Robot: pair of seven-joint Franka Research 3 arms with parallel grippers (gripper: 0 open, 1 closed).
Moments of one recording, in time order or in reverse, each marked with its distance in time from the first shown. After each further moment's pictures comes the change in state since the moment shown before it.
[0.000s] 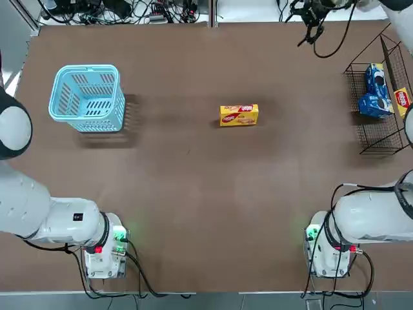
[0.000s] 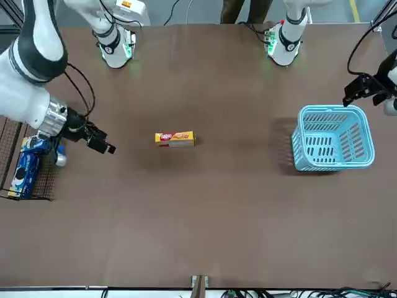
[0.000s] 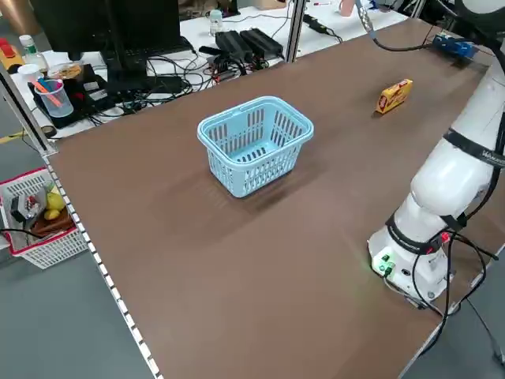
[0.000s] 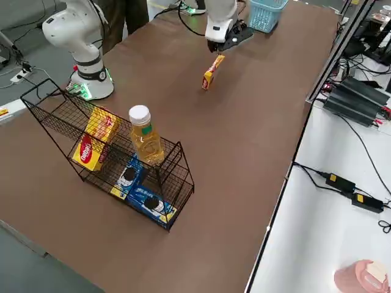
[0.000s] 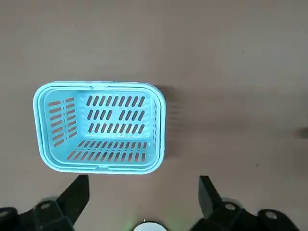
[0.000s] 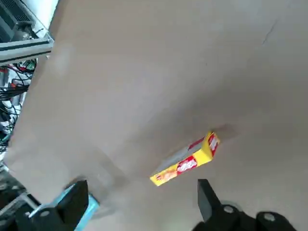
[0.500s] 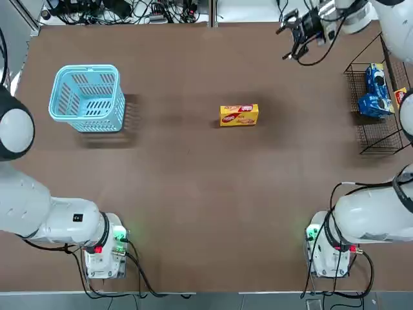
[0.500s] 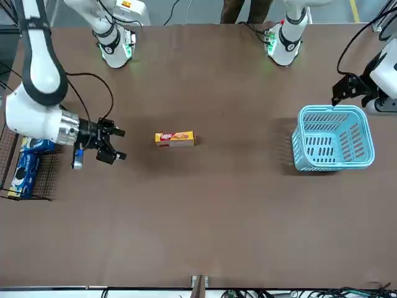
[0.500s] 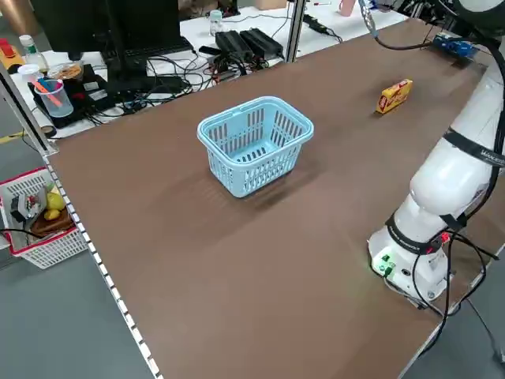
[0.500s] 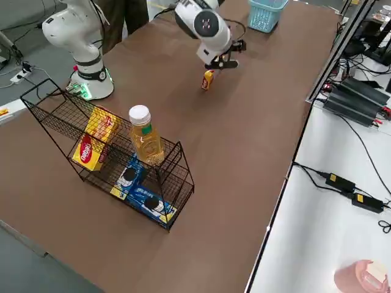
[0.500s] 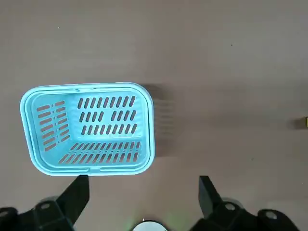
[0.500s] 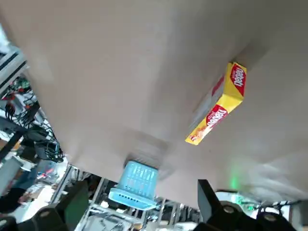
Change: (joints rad) left arm -0.013 0.007 -0.032 0.000 0.000 -0.001 0.000; right arm -0.024 0.099 -0.009 -0.112 0.337 0.003 0.148
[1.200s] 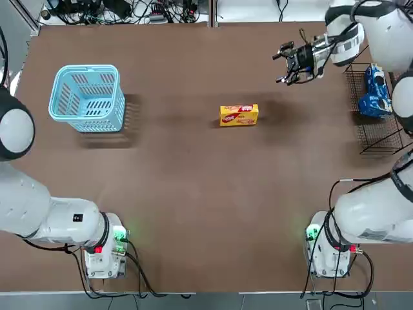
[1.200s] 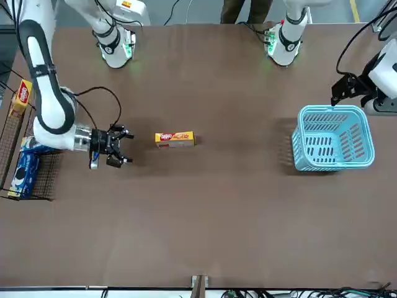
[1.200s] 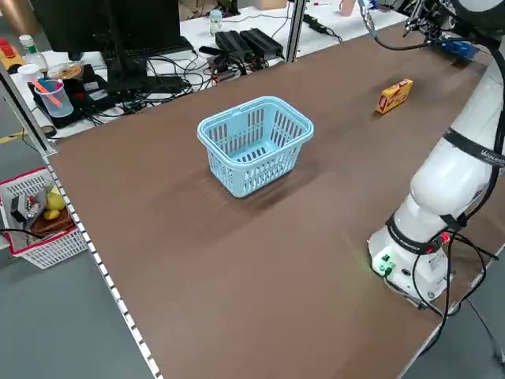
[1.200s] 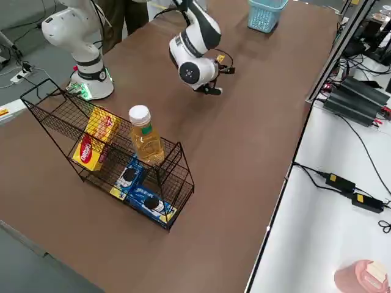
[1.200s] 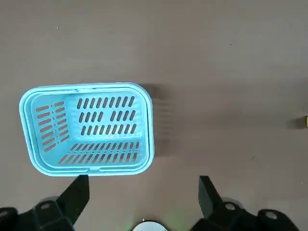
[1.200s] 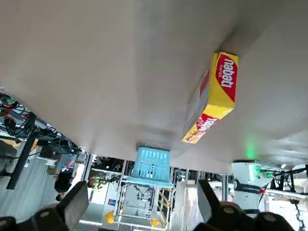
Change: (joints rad) left arm 0.000 0.000 -0.003 0.000 0.000 0.000 0.000; right arm -0.032 0.120 0.000 -0.120 0.245 -0.016 -0.143
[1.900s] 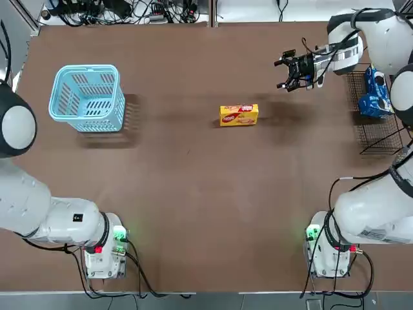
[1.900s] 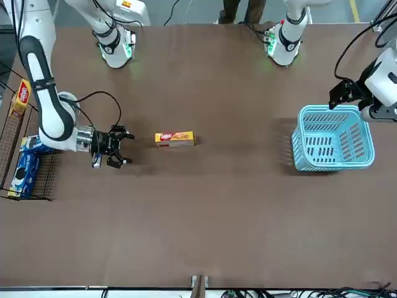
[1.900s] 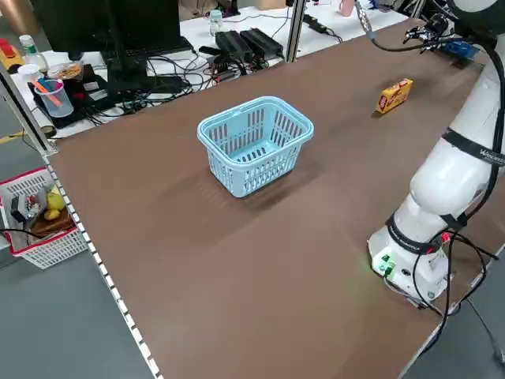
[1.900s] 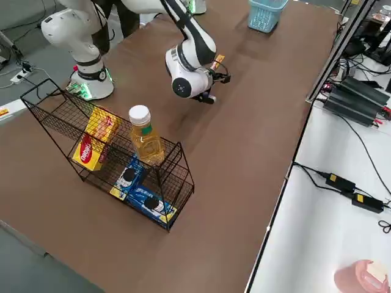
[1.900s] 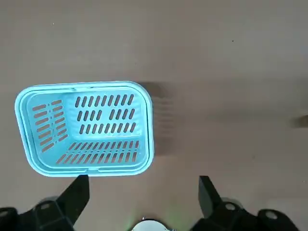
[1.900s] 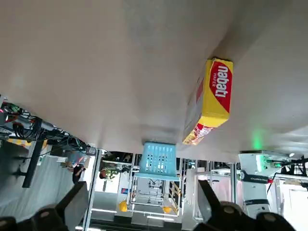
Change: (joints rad) left arm 0.000 0.026 0.000 0.000 0.000 0.000 0.000; right arm -0.038 0.035 -0.002 -0.023 0.041 -0.019 -0.067
